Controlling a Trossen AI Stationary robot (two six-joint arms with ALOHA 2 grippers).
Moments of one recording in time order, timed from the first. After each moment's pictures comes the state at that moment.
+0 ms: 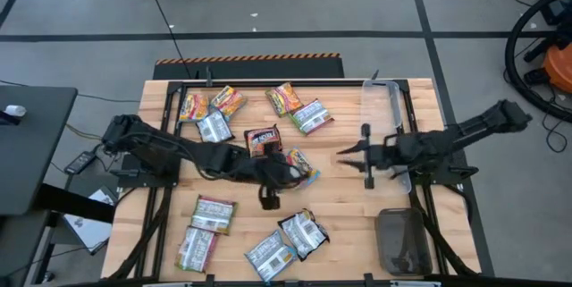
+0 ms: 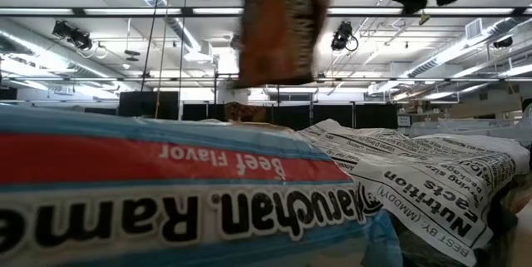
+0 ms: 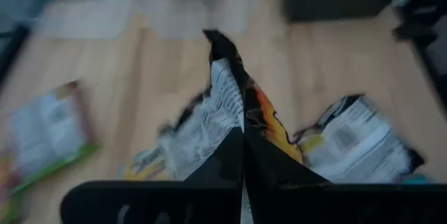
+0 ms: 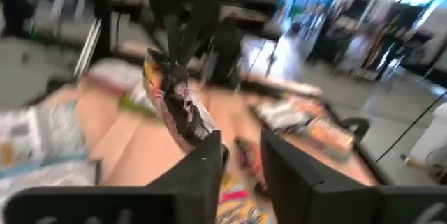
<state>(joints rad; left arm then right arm) -0.26 1.66 1.40 -0.43 -0.27 -0.10 0.31 0.82 0.46 0.18 0.32 -0.20</state>
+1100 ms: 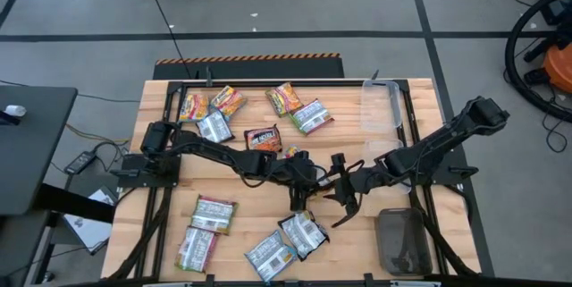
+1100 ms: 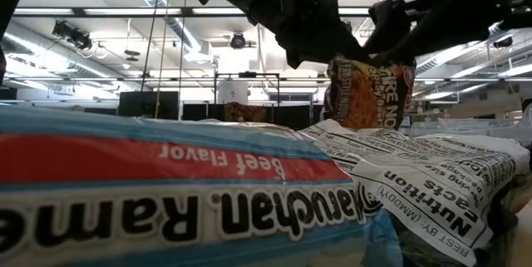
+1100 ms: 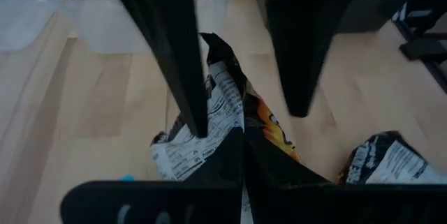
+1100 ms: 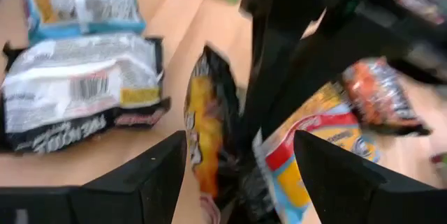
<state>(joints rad) -0.17 1.96 1.35 0.05 -0.06 -0.06 0.41 1.30 0.66 -0.05 0.29 -0.12</state>
